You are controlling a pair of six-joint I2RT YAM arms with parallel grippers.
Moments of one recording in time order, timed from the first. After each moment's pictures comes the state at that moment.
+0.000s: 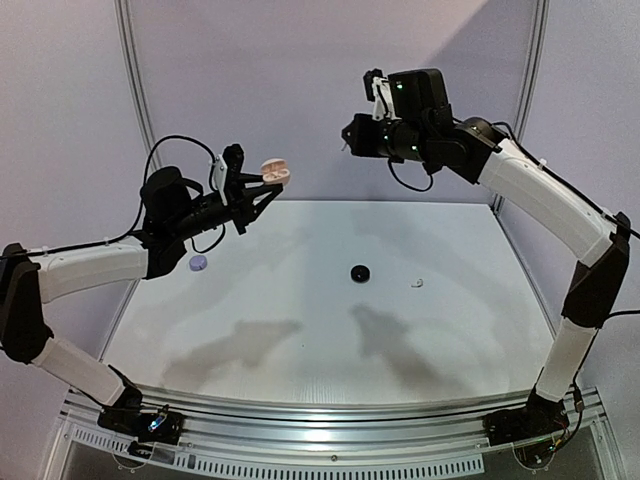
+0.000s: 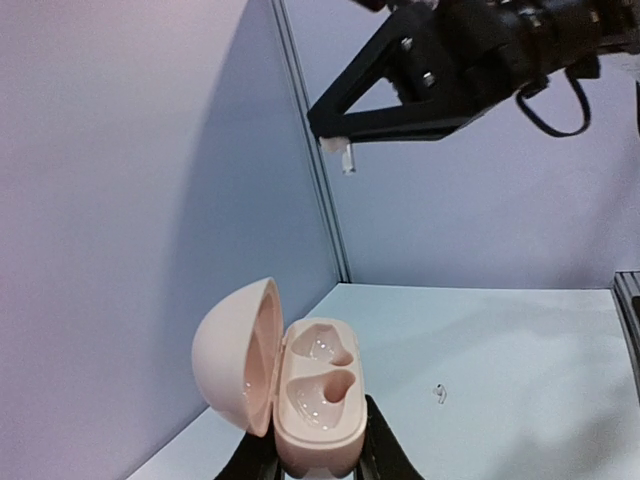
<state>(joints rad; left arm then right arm) -0.52 1.41 0.90 0.66 0.52 0.15 0.84 1.82 2.04 -0.50 0.25 0.40</state>
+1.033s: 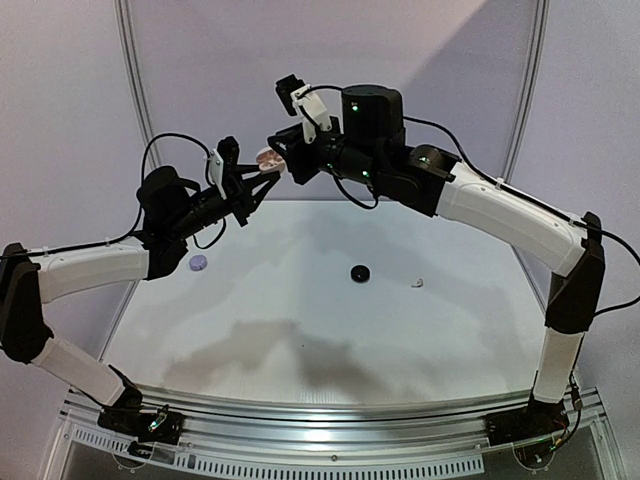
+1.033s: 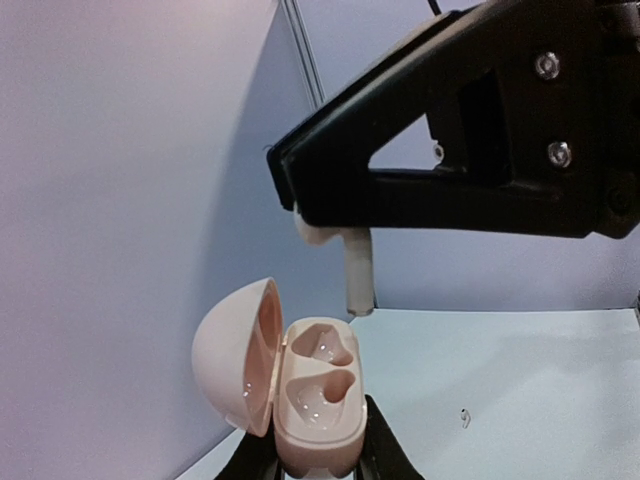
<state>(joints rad) -0.54 1.41 0.90 0.75 0.44 0.15 1.01 1.92 2.03 -0.16 0.12 -0.09</state>
